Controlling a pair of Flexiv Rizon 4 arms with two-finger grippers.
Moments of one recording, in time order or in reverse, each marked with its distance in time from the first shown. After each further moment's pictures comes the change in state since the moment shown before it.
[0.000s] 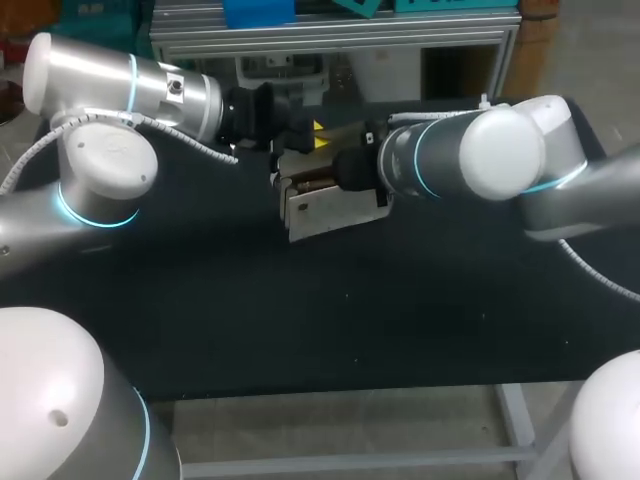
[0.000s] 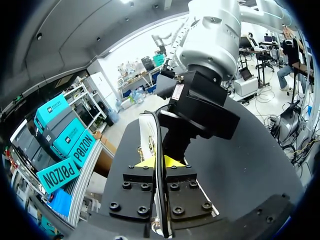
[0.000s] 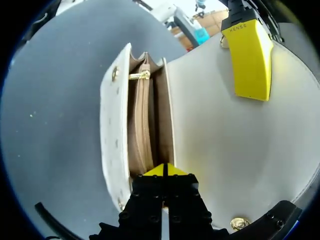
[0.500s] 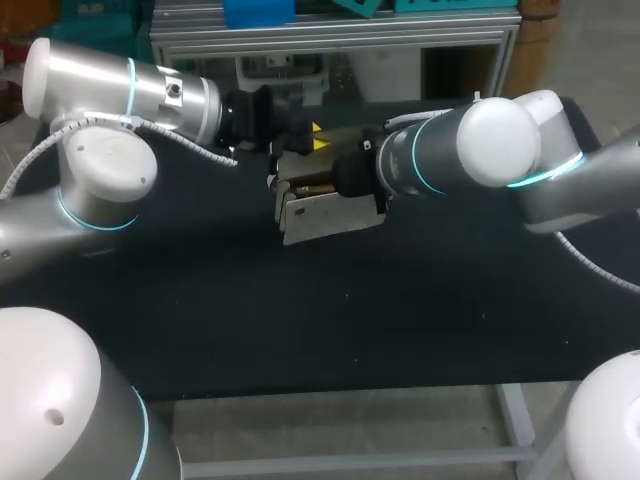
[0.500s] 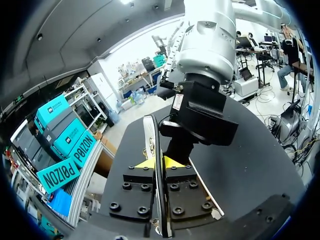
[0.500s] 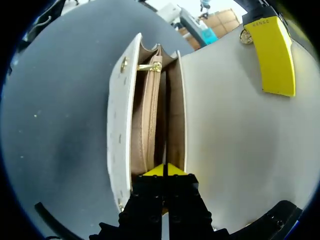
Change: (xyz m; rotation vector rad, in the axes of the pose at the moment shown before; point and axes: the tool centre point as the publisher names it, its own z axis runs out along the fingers) left arm 0.001 0.003 0.000 0.014 -0.007 0.003; right arm 0.023 0.000 0.014 -0.017 0.088 0.004
